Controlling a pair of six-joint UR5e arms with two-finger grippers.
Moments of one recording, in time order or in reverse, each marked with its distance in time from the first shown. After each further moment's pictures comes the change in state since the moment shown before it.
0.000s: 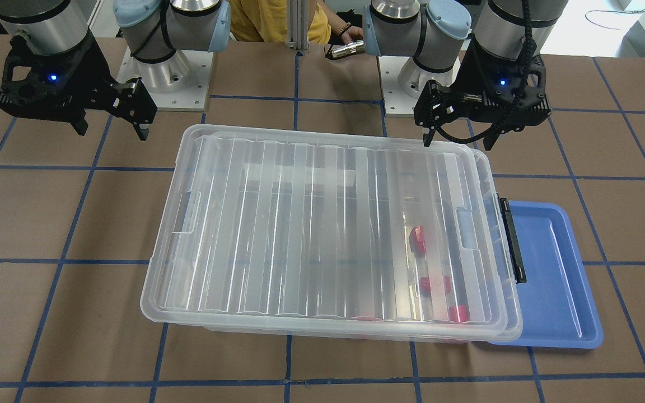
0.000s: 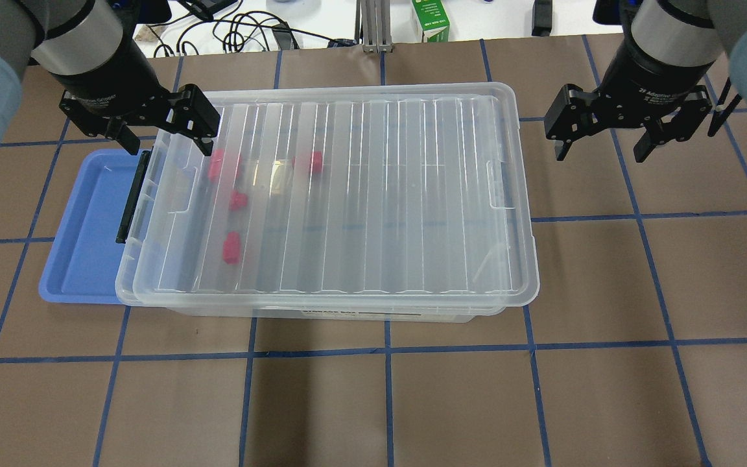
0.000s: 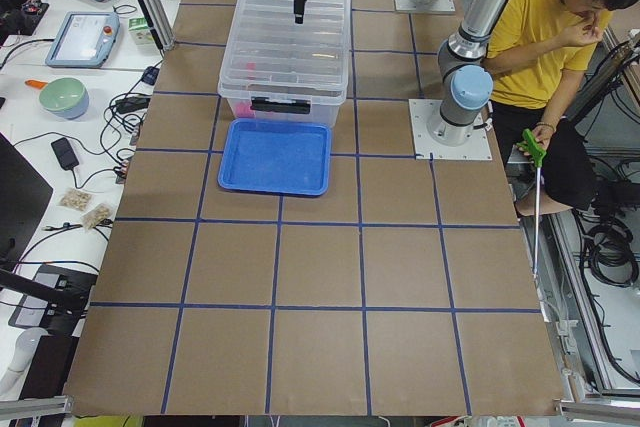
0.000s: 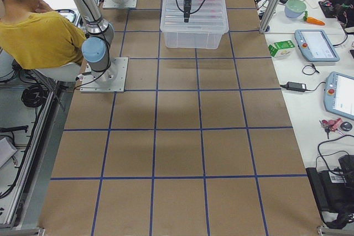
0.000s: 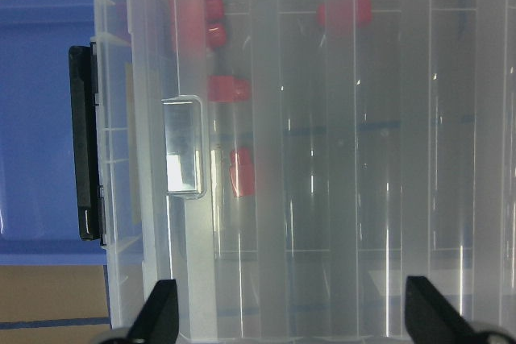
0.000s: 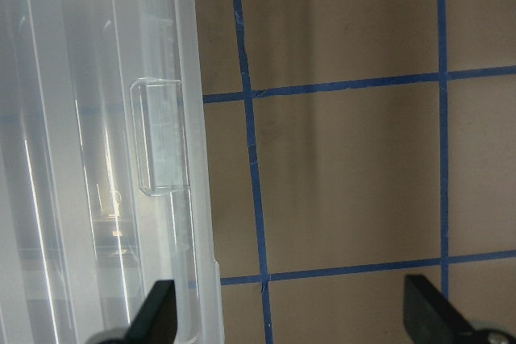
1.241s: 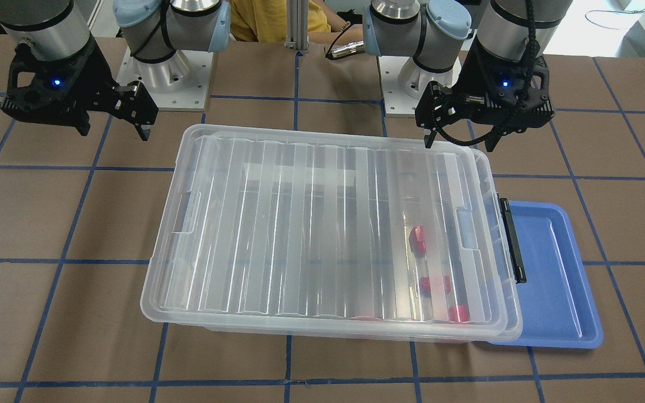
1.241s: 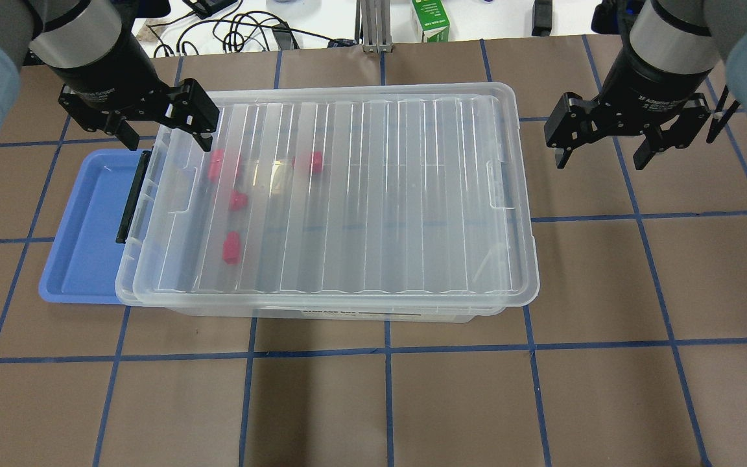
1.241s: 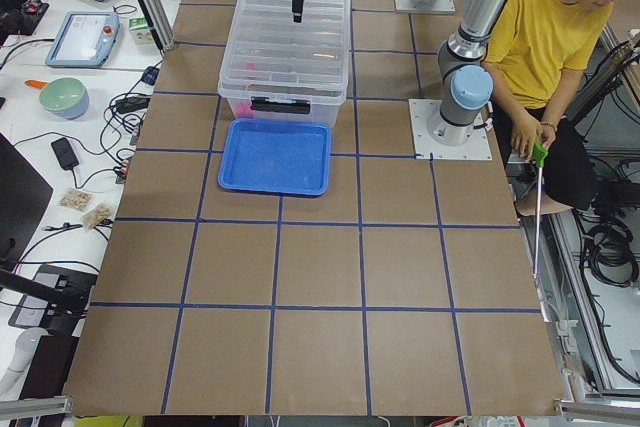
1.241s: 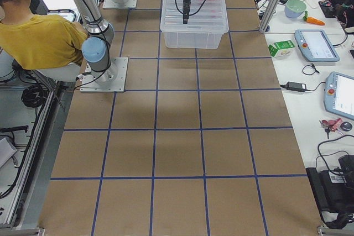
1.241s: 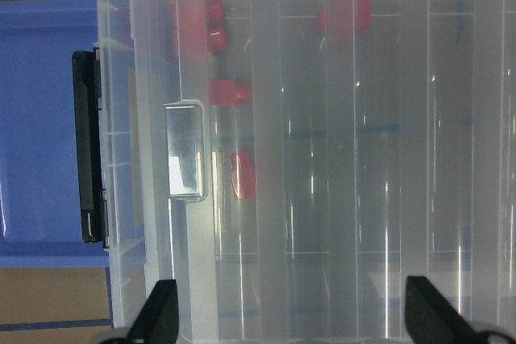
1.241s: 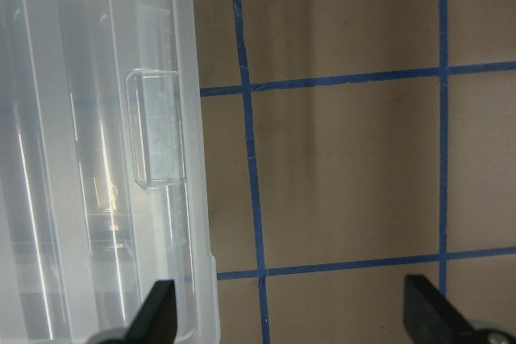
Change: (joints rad) left arm 0.001 -0.017 0.024 -0.012 0.000 0.000; right arm -0.004 0.006 0.017 0.015 0.000 -0.011
